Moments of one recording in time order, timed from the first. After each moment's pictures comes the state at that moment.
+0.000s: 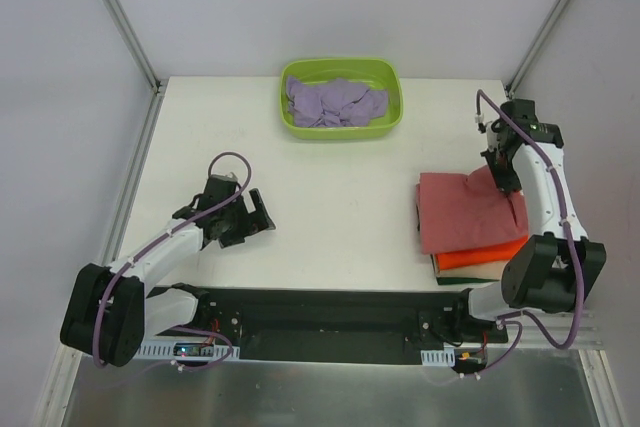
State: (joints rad) left arm -0.31 1.14 0.50 -0.38 0.15 -0.70; right arm -0.10 1.44 1.37 -1.17 0.27 -0.39
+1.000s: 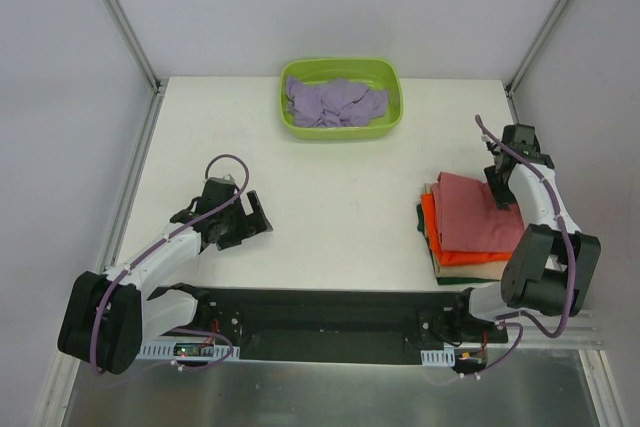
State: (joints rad) left arm -0.31 1.09 0.48 -0.40 0.12 -0.71; right arm -0.20 1.42 1.05 -0.76 0.43 -0.47
